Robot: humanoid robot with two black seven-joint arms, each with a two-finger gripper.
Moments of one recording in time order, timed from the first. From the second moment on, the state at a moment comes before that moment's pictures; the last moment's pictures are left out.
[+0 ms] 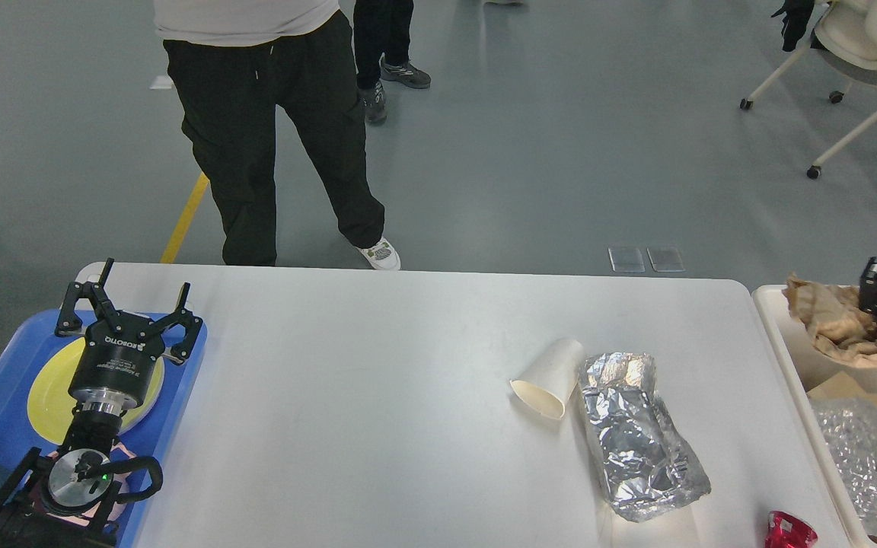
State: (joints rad) left arm -0.28 0.13 -1.56 -0.73 0.30 -0.64 -0.20; right arm 2.15 -0.57 -1.68 1.43 0.18 0.45 -0.15
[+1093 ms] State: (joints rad) left arm -0.28 0.13 -1.56 -0.73 0.30 -0.64 -0.20; right arm 0.51 -0.35 -1.01 -0.08 0.19 0.10 -0.15
